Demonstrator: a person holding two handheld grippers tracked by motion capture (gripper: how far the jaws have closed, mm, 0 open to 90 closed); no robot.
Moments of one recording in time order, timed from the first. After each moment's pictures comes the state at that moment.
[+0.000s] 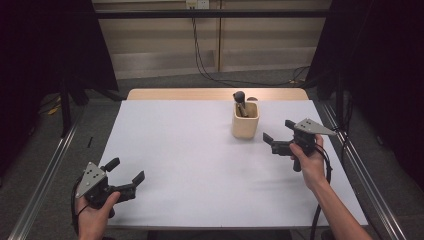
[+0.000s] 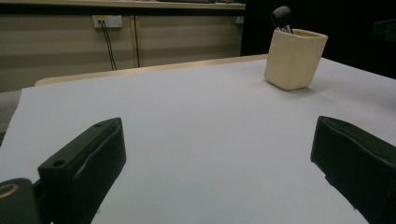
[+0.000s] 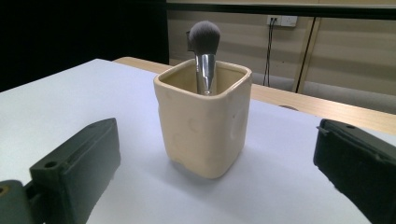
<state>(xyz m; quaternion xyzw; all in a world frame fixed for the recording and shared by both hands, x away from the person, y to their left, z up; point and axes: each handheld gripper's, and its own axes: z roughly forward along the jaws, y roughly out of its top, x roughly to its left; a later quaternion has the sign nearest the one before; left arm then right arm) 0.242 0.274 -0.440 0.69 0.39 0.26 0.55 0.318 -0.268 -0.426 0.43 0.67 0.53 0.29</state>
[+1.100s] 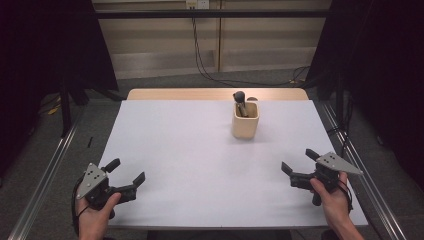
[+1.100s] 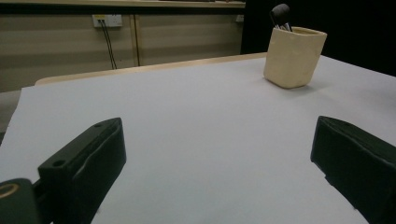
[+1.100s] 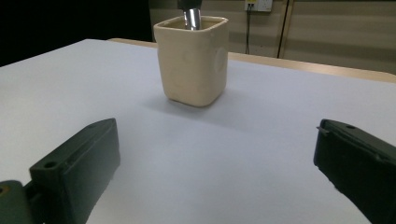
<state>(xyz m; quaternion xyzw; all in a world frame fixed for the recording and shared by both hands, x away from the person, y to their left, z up) 0.240 0.272 -0.441 0.69 0.39 0.26 0.55 0.227 -0.297 -0.447 0.46 0.66 0.50 0.30</state>
